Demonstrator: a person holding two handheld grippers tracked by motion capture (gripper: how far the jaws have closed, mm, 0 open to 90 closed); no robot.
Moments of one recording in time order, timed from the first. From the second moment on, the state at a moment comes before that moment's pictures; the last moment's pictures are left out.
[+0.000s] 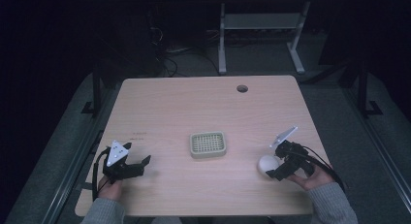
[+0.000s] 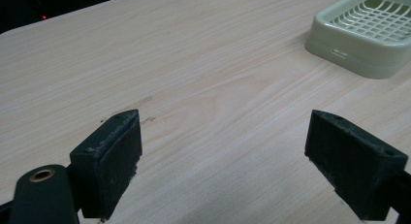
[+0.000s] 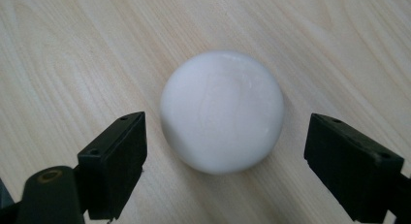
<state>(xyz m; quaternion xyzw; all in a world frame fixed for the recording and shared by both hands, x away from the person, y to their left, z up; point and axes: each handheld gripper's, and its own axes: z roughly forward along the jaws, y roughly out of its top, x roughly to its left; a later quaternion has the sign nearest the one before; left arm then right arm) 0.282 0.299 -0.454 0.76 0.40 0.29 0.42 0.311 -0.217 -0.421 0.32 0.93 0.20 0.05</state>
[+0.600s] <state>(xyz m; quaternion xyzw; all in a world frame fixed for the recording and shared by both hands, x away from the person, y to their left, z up) 0.282 0.301 -0.454 0.76 0.40 0.29 0.42 0.327 -0.193 -0.433 0.30 0.94 0.13 0.03</state>
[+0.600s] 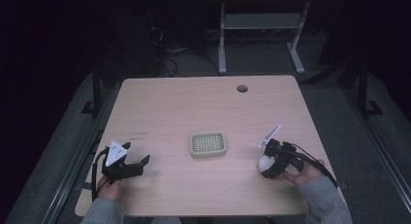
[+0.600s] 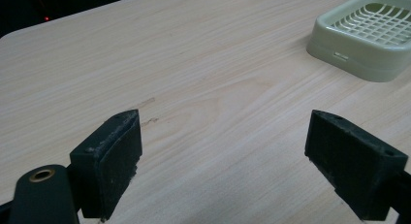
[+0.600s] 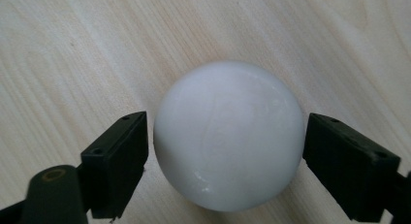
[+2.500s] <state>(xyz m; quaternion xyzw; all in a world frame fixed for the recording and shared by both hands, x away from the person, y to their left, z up) 0.284 0.303 -0.451 0.75 0.41 0.29 0.43 0.371 -0.128 -0.396 0.23 0.97 0.11 0.02</state>
